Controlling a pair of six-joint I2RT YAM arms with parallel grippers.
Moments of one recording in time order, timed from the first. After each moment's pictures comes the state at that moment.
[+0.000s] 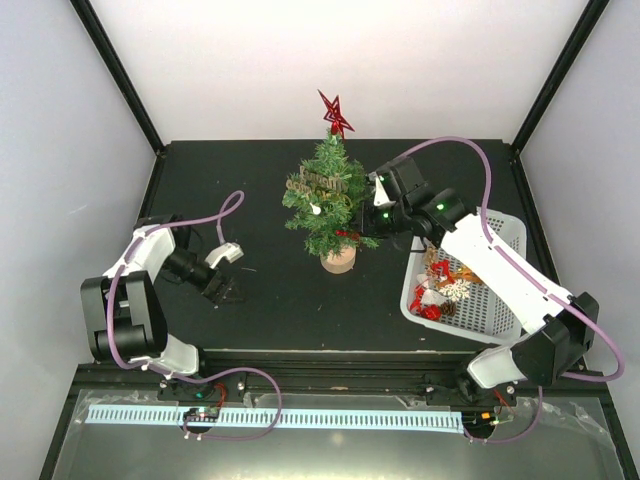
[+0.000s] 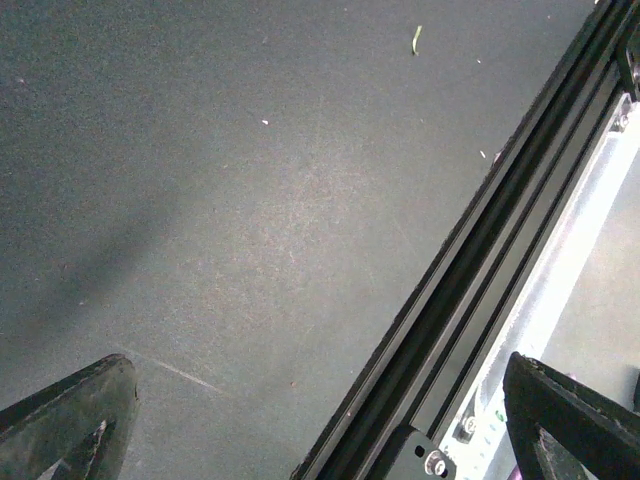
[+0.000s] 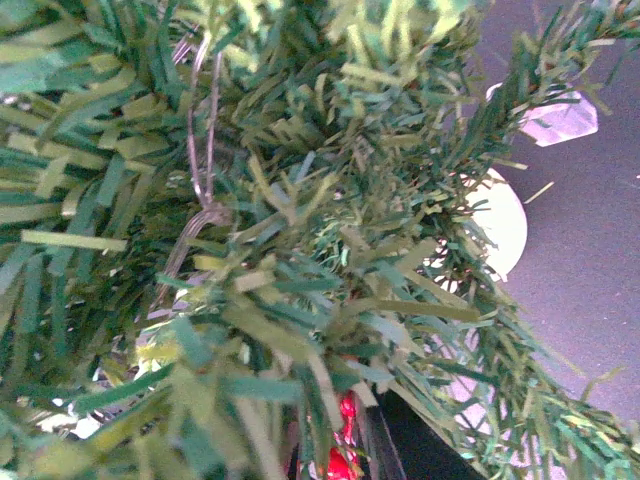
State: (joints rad) left arm 0.18 1.48 0.95 -1.32 0.65 0.92; right arm 0.64 1.44 1.44 -0.85 -0.23 0.63
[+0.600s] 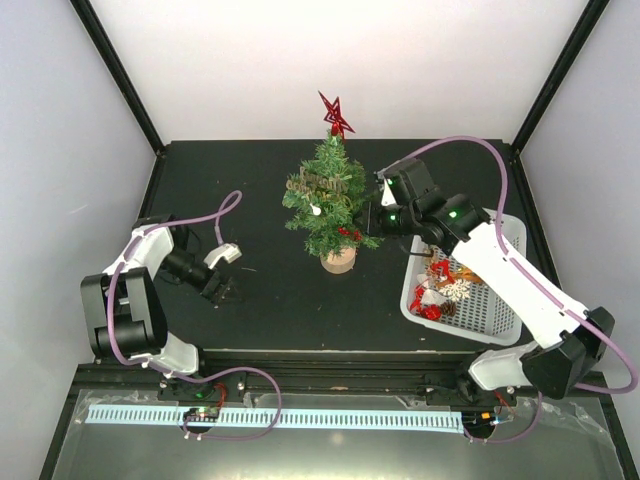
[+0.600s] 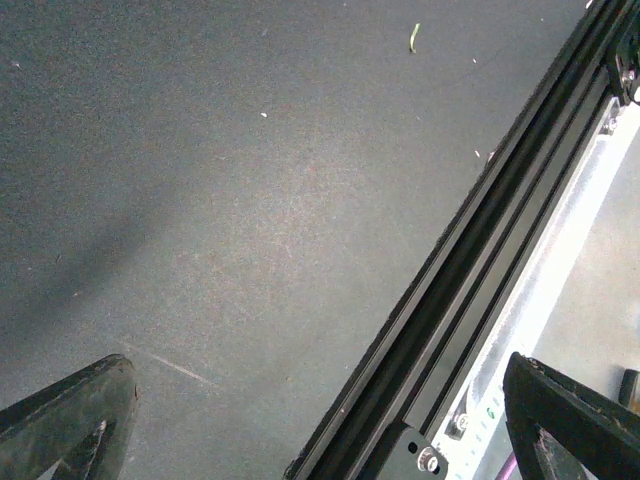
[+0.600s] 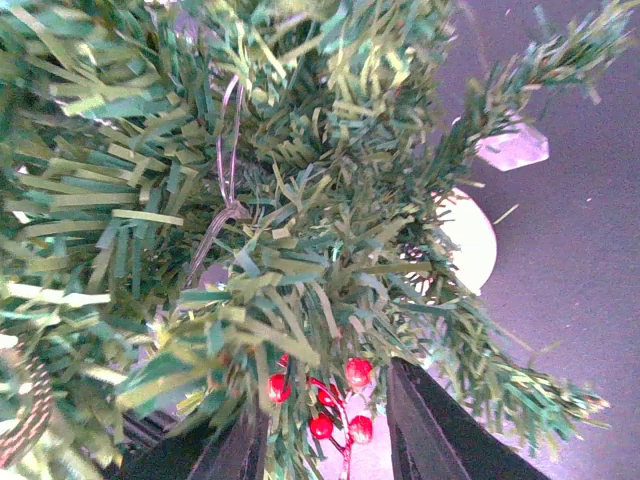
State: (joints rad) left arm 0.20 1.50 0.95 -1.34 0.66 0.93; right arm 0.66 1.38 1.43 -0.86 -0.15 0.64
